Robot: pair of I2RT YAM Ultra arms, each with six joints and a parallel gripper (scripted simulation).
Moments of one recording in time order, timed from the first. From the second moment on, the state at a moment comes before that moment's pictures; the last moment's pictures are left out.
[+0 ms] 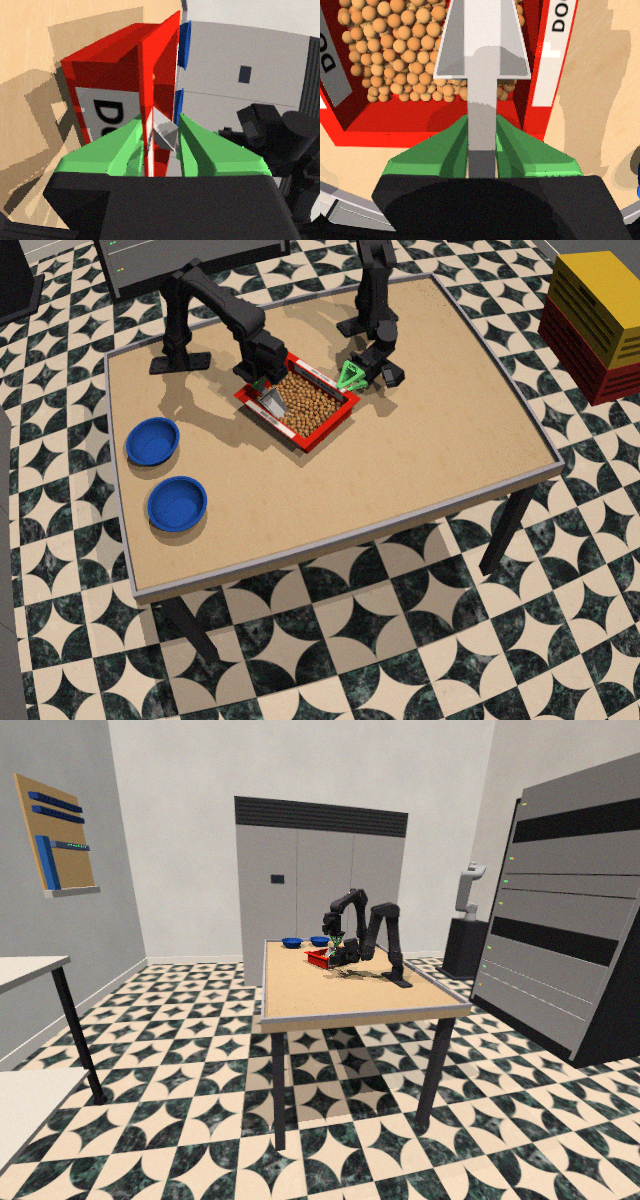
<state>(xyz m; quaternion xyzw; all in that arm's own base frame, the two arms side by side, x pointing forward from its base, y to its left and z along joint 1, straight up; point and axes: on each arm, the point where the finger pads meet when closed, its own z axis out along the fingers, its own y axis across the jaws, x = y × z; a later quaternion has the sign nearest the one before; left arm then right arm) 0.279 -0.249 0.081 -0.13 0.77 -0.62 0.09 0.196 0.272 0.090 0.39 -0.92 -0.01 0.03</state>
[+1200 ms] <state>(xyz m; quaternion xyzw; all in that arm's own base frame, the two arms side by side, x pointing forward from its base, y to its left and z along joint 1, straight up) 0.282 -0.258 0.098 -0.12 0.77 -0.62 0.10 0.203 0.264 0.094 0.38 -0.92 -0.06 0.04</state>
